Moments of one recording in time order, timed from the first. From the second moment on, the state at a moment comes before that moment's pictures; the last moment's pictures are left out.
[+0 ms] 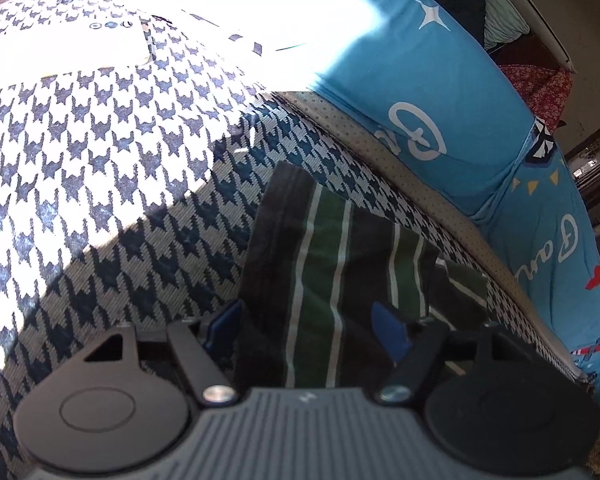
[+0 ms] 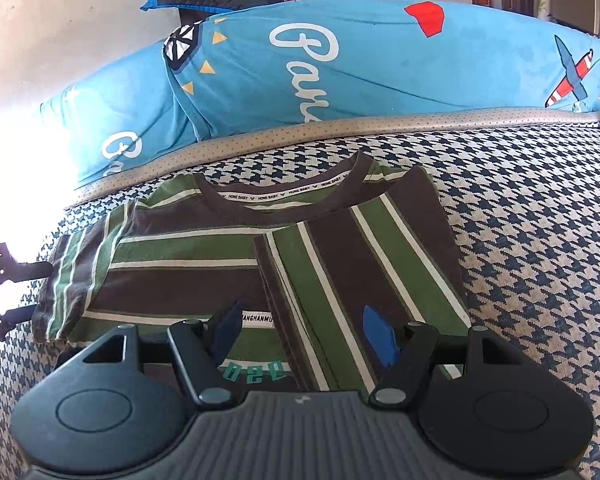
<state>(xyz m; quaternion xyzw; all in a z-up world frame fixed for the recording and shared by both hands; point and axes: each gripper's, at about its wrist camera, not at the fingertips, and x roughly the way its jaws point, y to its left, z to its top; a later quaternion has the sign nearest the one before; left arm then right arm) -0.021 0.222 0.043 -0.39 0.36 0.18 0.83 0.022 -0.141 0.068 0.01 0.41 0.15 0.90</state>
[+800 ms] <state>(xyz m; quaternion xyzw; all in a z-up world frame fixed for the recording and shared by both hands) -0.017 0.198 0.059 -0.37 0.34 0.17 0.85 0.023 -0.139 0.066 0.00 0.41 0.15 0.90</state>
